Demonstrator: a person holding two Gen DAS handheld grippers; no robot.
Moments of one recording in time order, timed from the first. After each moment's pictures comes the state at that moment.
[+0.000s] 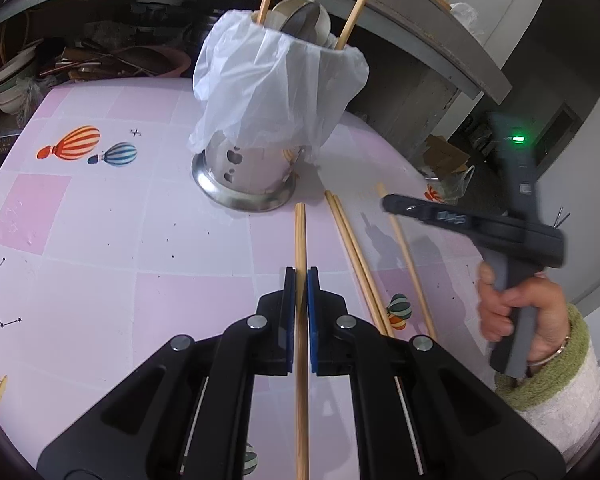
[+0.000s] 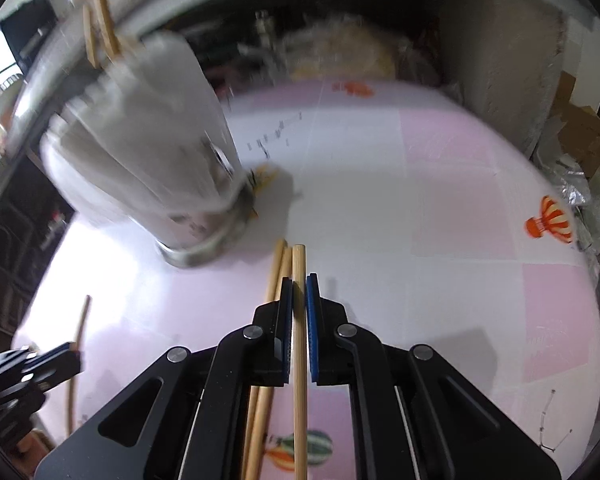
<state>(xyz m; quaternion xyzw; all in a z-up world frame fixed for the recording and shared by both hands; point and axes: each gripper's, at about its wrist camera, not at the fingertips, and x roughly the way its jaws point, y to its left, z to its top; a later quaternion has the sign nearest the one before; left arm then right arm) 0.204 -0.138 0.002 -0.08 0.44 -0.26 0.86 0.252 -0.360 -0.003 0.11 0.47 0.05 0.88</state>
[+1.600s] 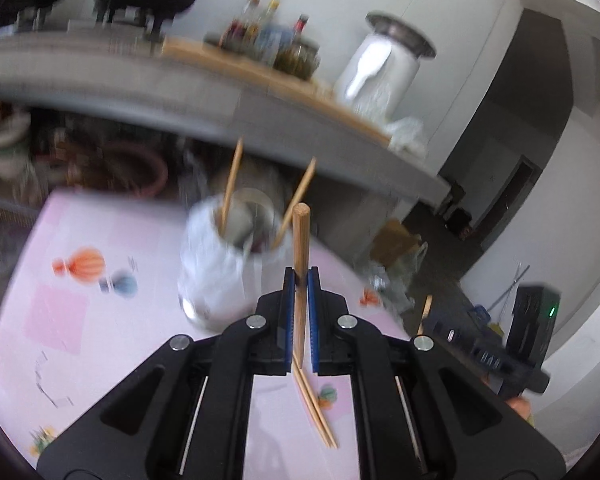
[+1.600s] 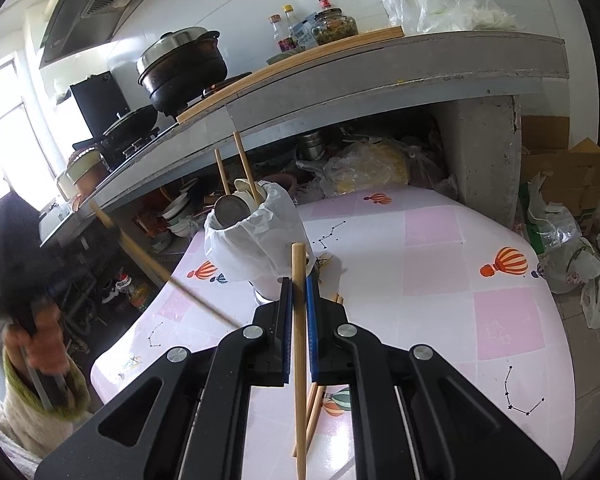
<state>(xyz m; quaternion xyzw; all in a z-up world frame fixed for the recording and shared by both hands) 0.202 -0.094 0.155 -0.15 0.29 -0.30 0.90 0.132 -0.394 0.110 0.17 0.31 0.11 0.93</state>
